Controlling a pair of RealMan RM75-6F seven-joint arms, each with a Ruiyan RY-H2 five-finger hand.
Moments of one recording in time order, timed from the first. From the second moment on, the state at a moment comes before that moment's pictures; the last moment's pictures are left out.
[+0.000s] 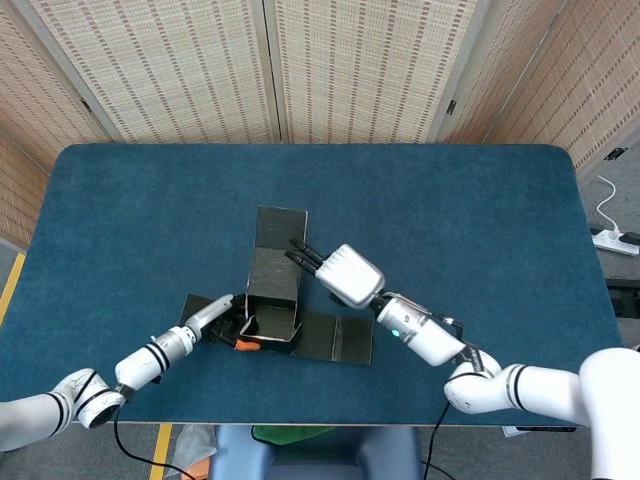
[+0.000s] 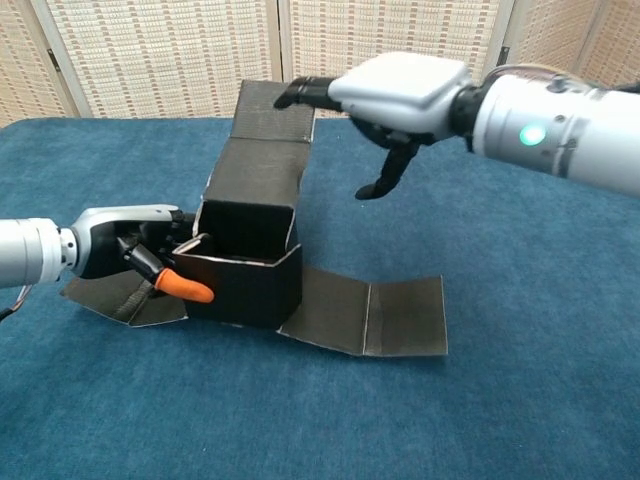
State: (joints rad) left arm -0.84 -1.47 0.05 -1.23 1.56 0.76 -1.27; right arm 0.95 -1.47 0.11 -1.45 -1.40 1.01 -0.30
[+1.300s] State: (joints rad) left arm -0.89 -1.28 0.11 -1.39 1.70 0.96 -2.04; right arm 0.80 -1.70 0.28 -1.36 -1.52 1.31 0.23
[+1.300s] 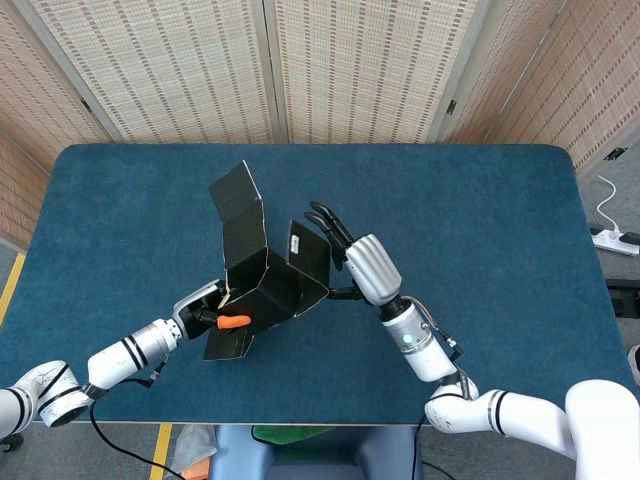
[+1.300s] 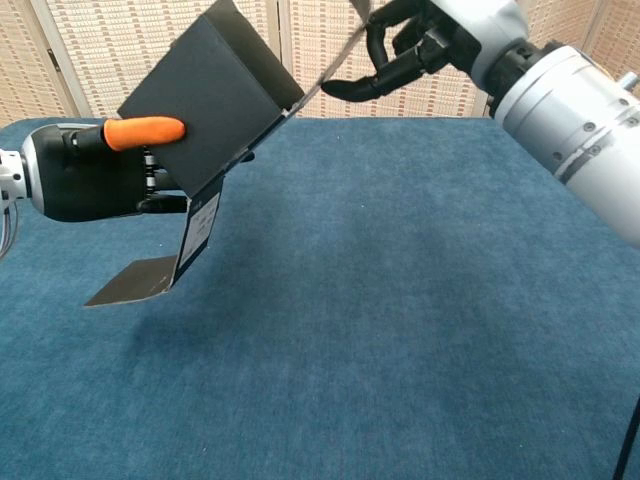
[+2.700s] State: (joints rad) left arm -0.92 -1.42 0.16 -1.24 1.66 0.82 -1.54; right arm 0.90 -1.77 0.09 -1.12 -1.79 1.26 -0.03
